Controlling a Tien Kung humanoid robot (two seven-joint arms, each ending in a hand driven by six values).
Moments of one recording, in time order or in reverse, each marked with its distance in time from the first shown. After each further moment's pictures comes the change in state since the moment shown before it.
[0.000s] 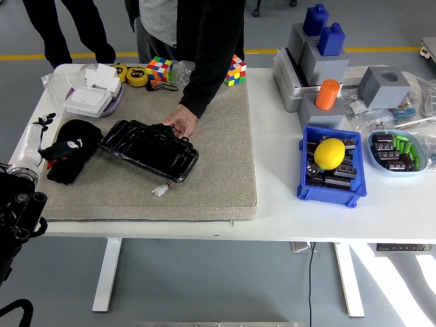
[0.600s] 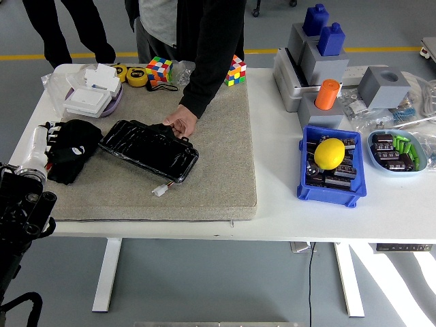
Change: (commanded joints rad) left arm -0.032 -0.029 -0.001 0.069 -0.005 0.062 -0.046; right arm 0.003 0.000 -0.009 0.003 0.010 -0.001 0.002
